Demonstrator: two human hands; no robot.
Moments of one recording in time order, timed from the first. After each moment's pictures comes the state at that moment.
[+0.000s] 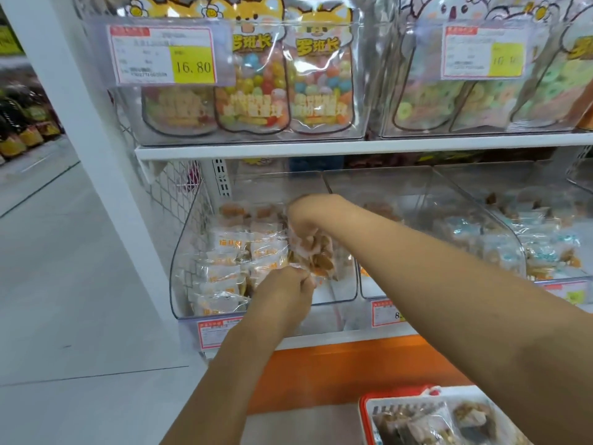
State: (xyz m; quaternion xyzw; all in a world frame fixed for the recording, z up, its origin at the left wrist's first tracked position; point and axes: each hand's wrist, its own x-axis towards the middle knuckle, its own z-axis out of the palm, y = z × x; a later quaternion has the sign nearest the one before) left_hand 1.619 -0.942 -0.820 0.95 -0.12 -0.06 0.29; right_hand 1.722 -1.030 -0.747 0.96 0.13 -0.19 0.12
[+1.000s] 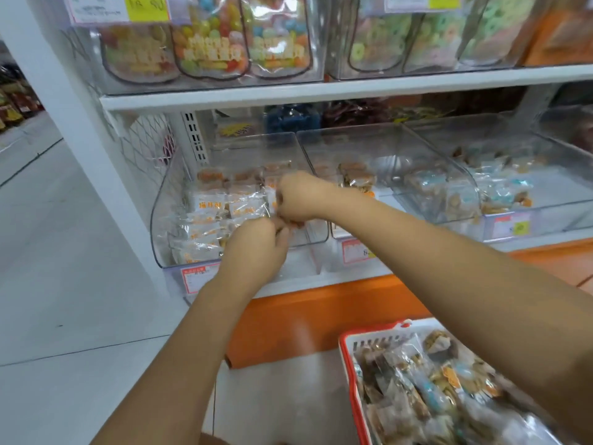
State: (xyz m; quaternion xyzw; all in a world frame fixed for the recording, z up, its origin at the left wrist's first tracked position) left_hand 1.596 -0.934 -0.817 0.94 -0.19 0.11 0.24; right_hand 1.642 -1.047 -0.758 0.99 0.13 -0.08 -0.01
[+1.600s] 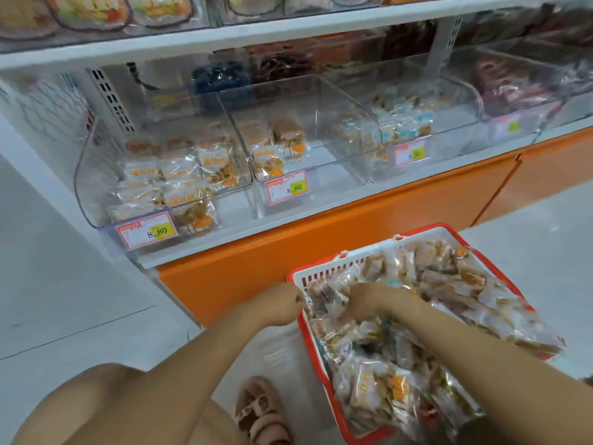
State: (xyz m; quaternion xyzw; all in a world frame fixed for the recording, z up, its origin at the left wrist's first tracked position) left_hand 1.487 -1.007 -0.948 0.89 -0.30 -0.33 0.11; right_hand 1.418 -1.181 -0.934 0.90 -0.15 -0.39 -0.15
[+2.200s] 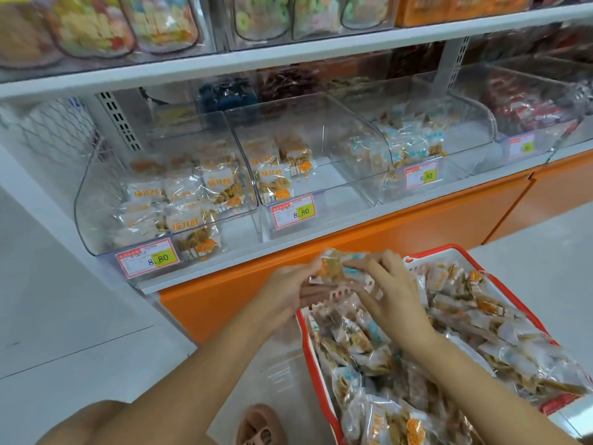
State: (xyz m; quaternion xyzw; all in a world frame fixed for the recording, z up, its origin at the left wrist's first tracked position) left_hand 1.499 -1.029 -0.886 0.59 0.02 -0.42 0.69; right_hand 1.405 -1.194 -0.917 0.91 0.03 0.32 -0.26
